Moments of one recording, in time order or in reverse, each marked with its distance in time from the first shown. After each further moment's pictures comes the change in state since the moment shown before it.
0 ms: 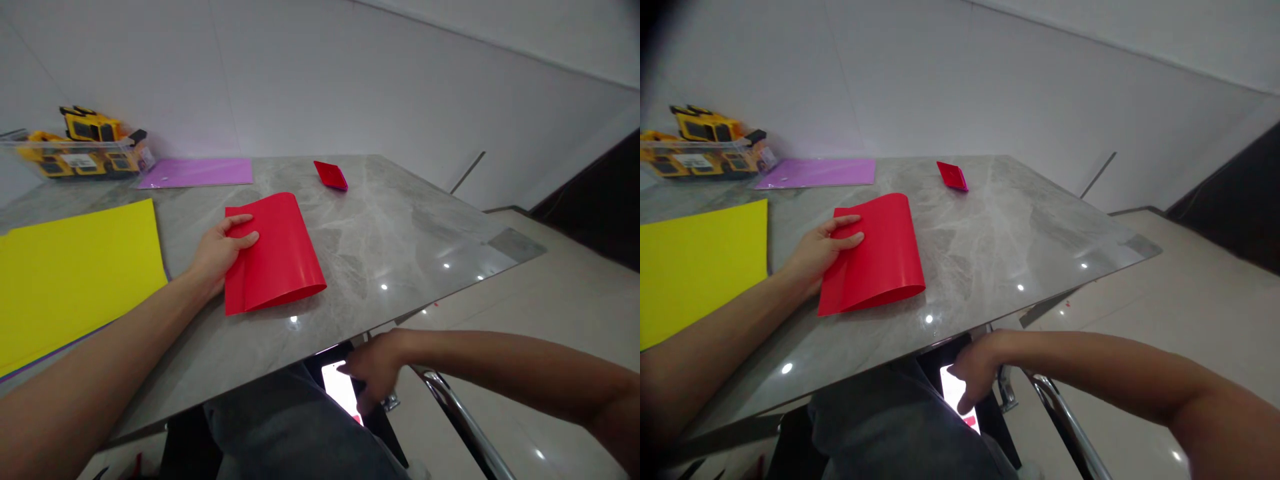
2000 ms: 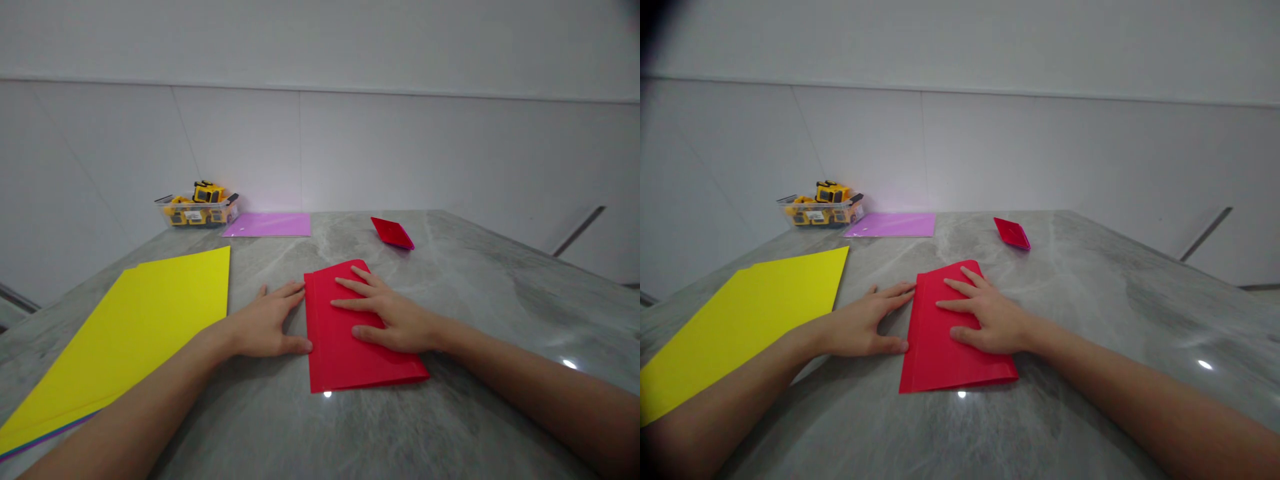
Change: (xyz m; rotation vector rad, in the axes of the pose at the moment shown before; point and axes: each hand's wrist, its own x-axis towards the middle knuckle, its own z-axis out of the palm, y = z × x) left_hand 0.015 0.013 -0.059 1.455 -0.584 0.406; right_hand 0.068 0.028 -0.138 -0.268 0.769 -0.384
